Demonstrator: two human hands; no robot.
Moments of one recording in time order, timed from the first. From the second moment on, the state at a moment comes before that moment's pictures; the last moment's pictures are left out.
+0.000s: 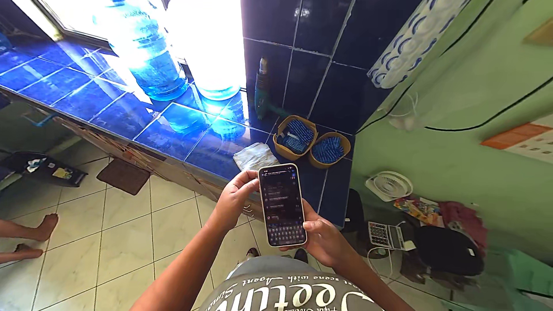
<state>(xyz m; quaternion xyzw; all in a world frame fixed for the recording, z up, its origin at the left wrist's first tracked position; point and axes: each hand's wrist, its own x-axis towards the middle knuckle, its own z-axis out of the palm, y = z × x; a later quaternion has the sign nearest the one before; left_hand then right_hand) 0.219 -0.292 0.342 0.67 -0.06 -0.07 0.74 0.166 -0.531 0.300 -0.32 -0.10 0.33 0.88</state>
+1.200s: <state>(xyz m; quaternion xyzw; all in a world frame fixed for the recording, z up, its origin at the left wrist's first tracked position) 0.216 -0.443 0.297 0.56 -0.07 -0.15 0.82 0.205 -0.680 0.289 -0.38 -0.11 0.35 0.85</state>
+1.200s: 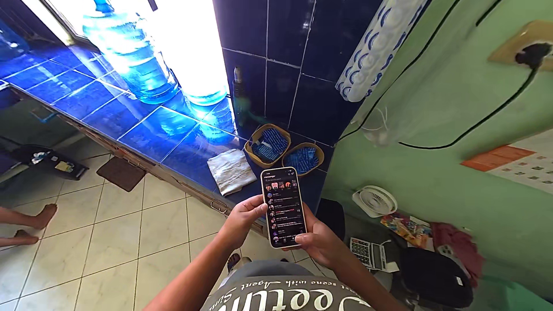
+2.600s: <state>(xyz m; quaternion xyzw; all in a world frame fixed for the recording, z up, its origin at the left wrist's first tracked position) 0.227 -0.377 0.299 0.63 -0.06 -0.20 0.75 0.170 -0.582 0.275 -0.66 0.01 0.05 0.75</state>
